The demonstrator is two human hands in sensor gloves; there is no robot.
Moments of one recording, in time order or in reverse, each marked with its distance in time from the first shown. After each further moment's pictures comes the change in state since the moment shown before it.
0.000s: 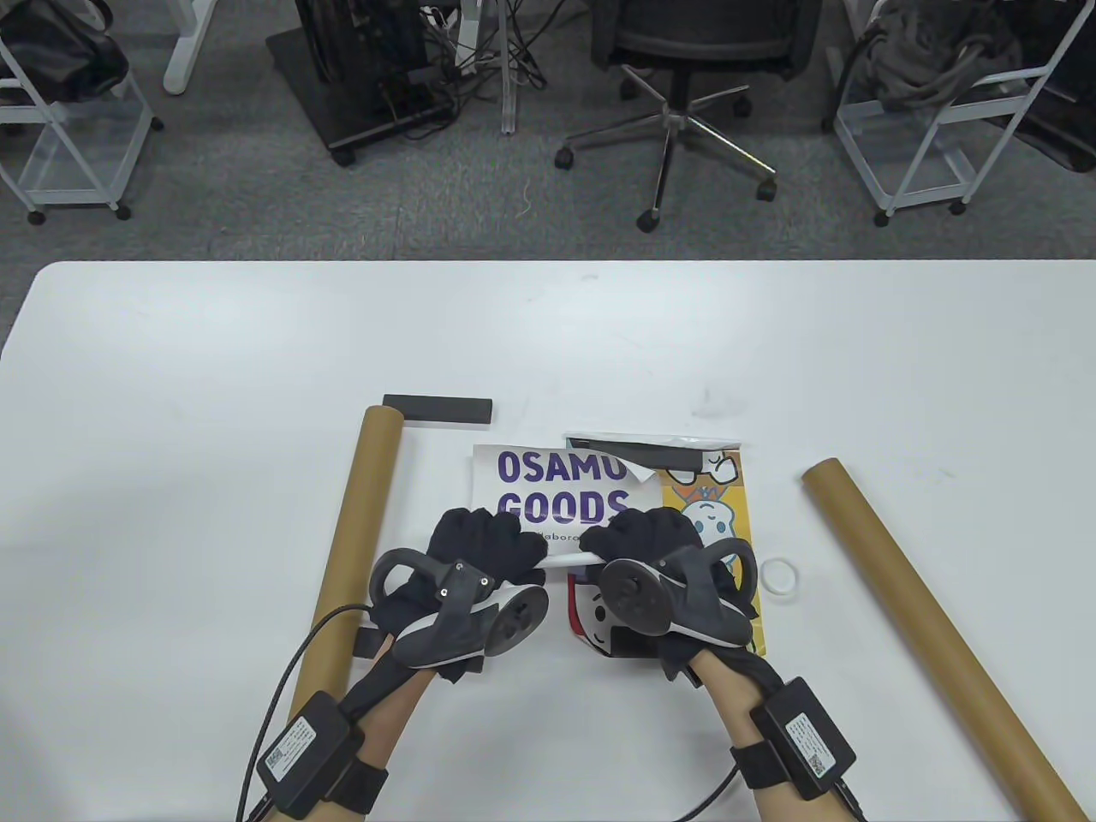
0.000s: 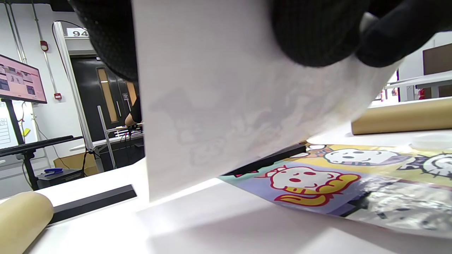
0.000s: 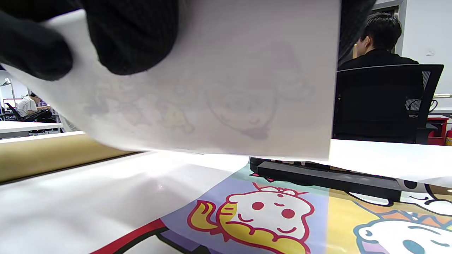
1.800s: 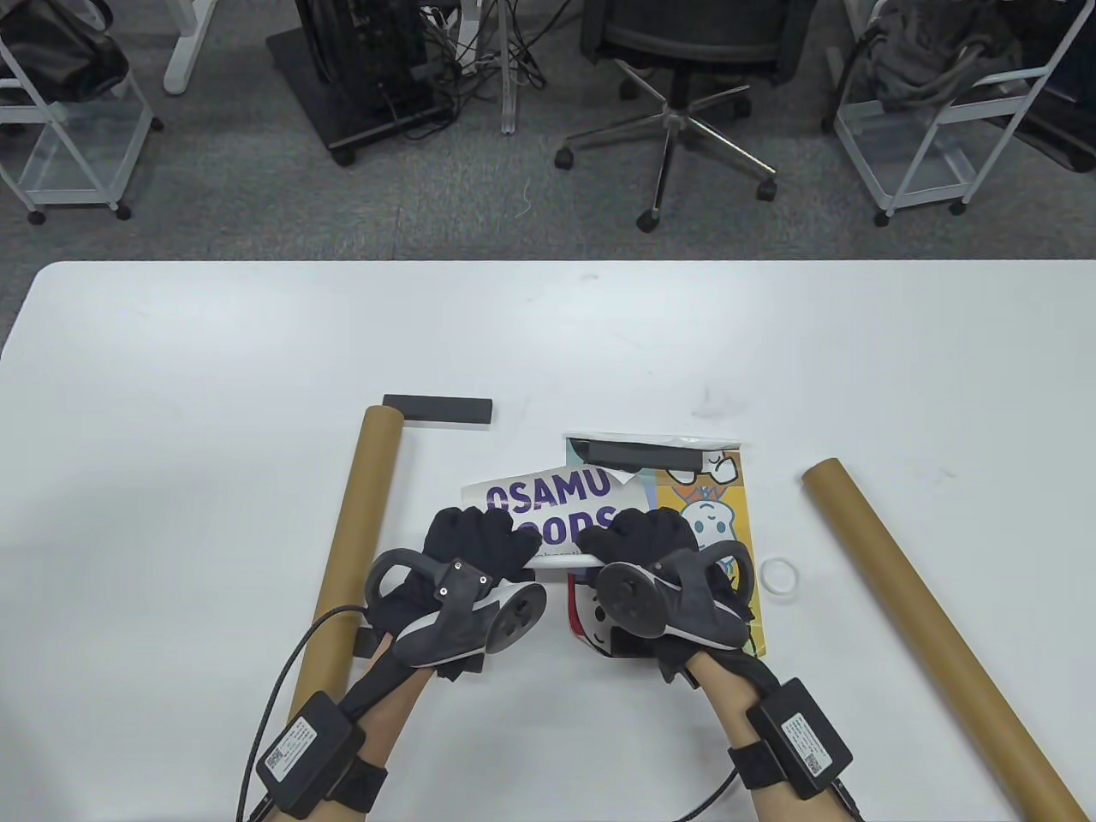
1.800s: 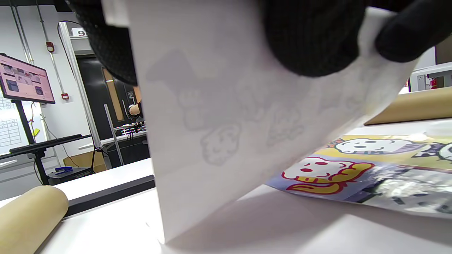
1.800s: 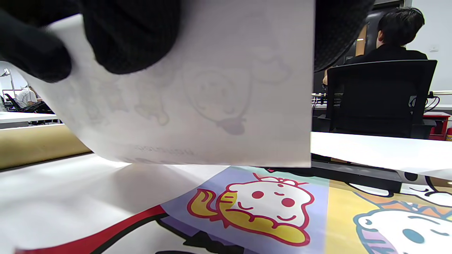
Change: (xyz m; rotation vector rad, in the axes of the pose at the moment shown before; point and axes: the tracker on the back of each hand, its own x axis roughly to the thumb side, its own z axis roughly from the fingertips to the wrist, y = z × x) left_hand -0.004 -0.006 0.001 -0.006 0.018 -0.023; right_hand 0.001 0.007 -0.001 0.011 -0.010 0.007
